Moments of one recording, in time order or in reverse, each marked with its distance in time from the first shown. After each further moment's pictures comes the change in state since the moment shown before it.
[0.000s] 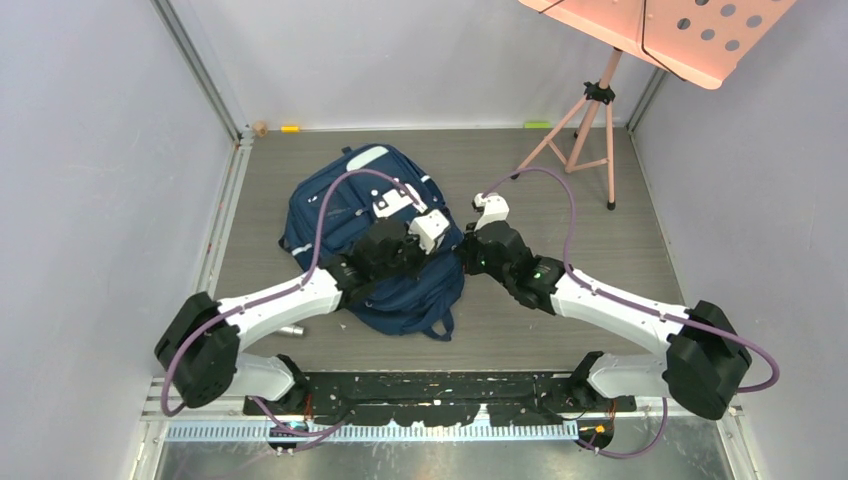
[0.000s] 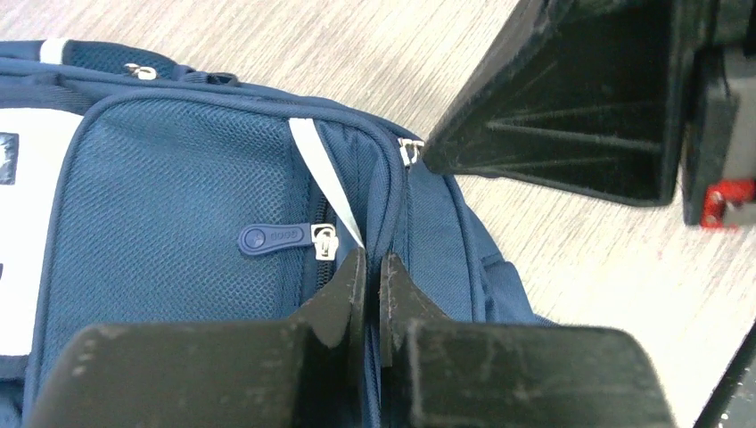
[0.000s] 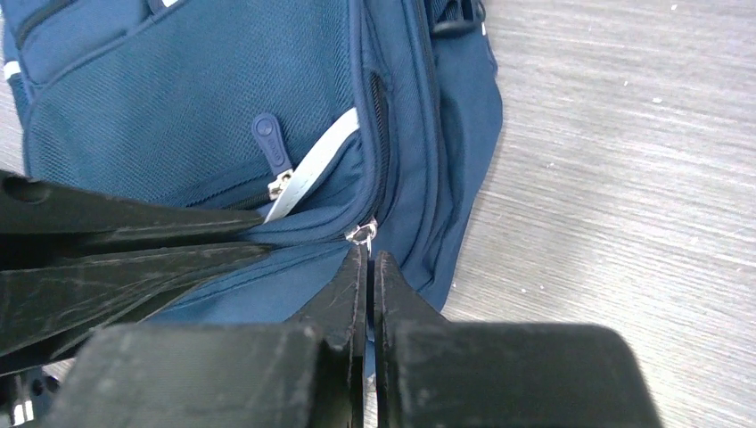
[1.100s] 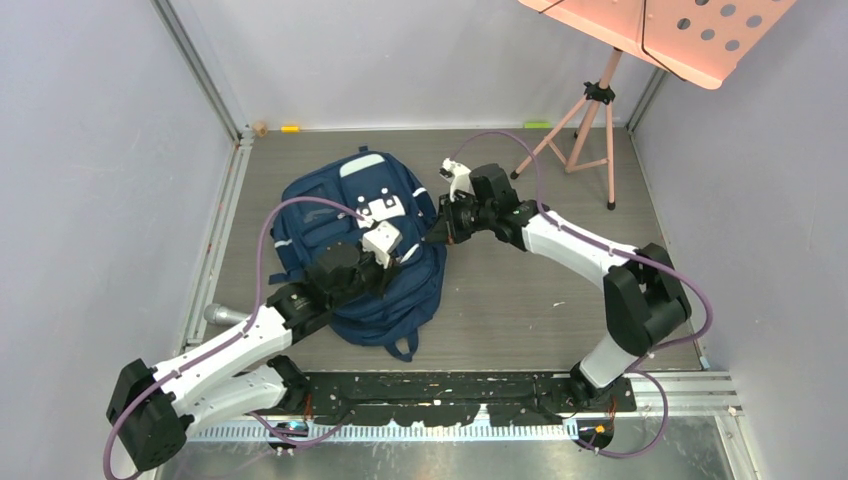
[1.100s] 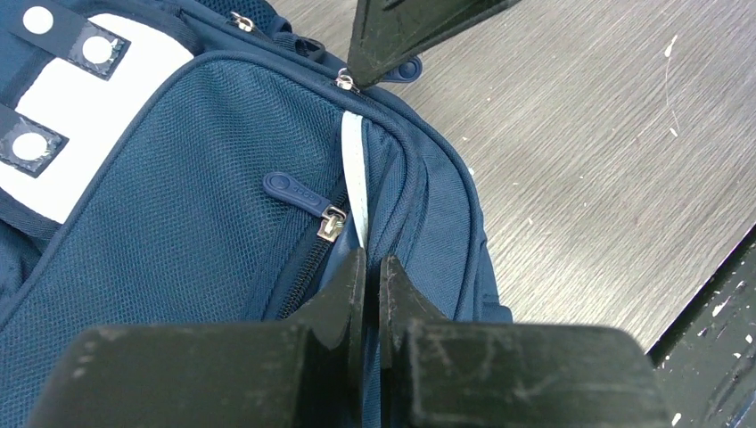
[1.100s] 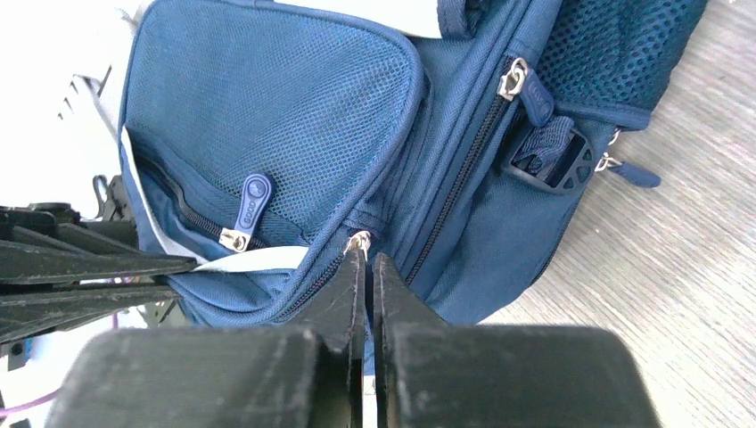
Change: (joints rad) left arm 0.024 -0.441 -0.222 -0.148 -0.071 -0.172; right arm -0.232 0.349 0.348 -0.082 -0.710 -0.195
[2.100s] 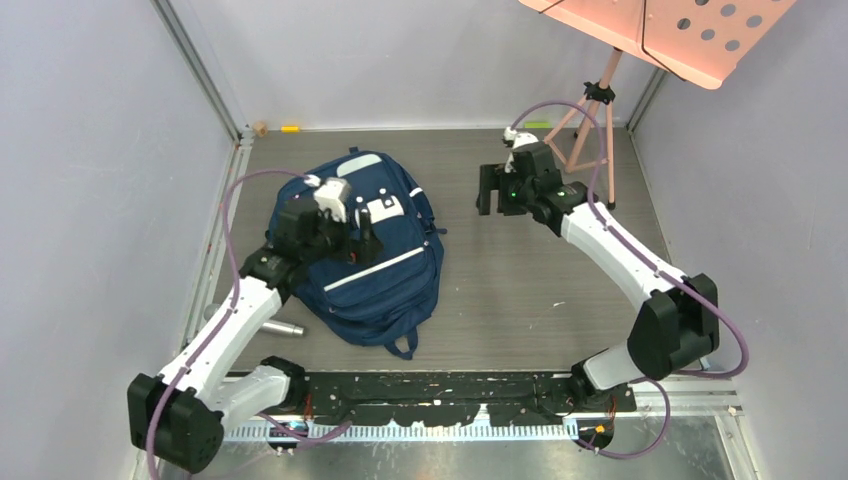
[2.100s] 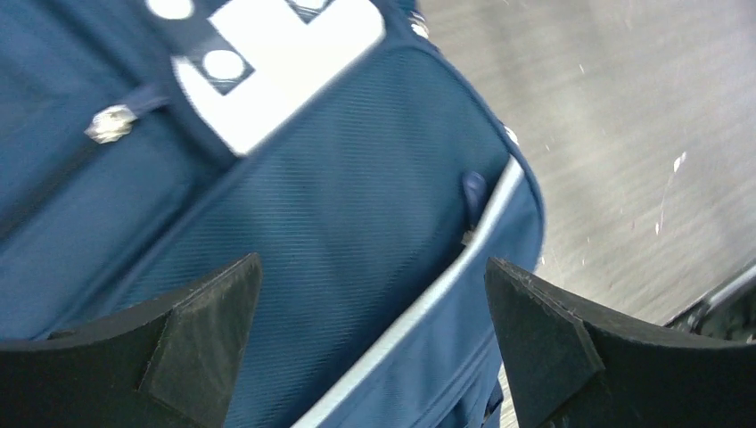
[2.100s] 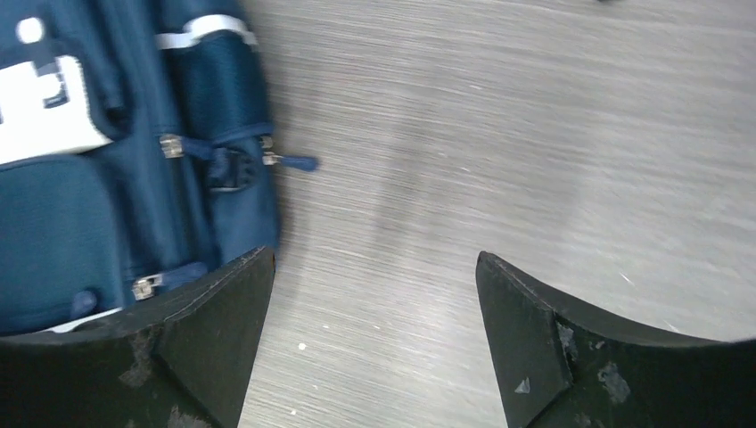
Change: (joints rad) left arm 0.373 0.083 0.199 -0.263 0.216 -0.162; right arm -0.145 -0.121 0.130 -0.304 0.438 -0.030
